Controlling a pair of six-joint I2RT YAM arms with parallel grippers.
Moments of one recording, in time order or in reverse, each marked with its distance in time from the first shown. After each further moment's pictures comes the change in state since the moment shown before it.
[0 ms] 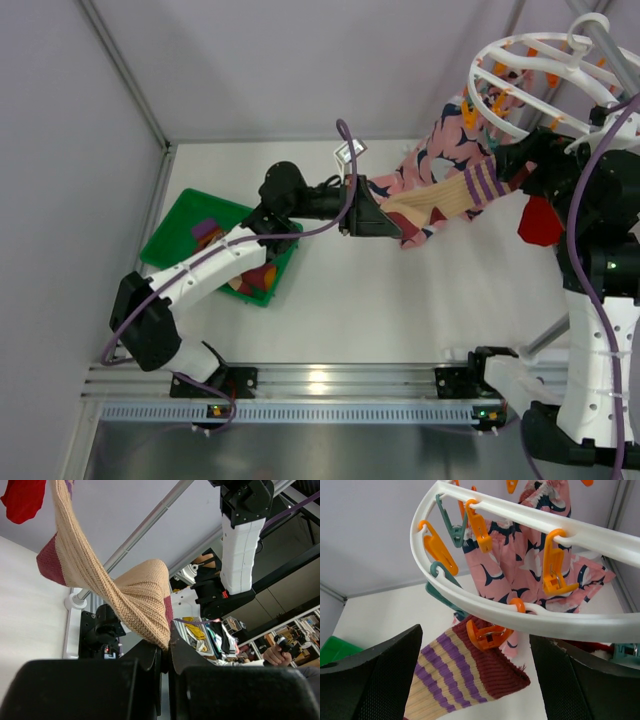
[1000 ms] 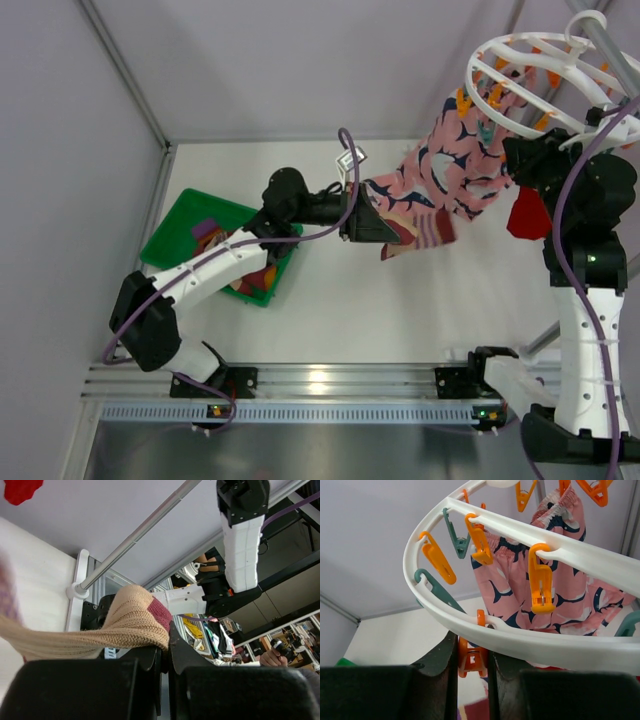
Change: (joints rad) left arm 0.001 -0.006 -0.053 0.001 0.002 -0.003; right arm 0.001 -0.025 -0.186 0.296 -0.008 0.064
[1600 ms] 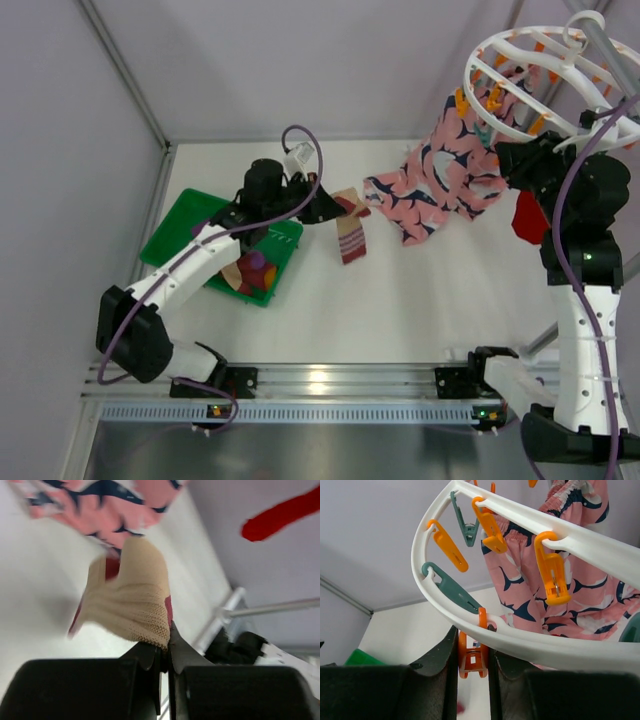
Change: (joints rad) left arm 0.213 -0.078 -0.051 -0.584 -0.426 0.362; right arm 0.000 0.000 -0.032 0.006 -0.048 0.046
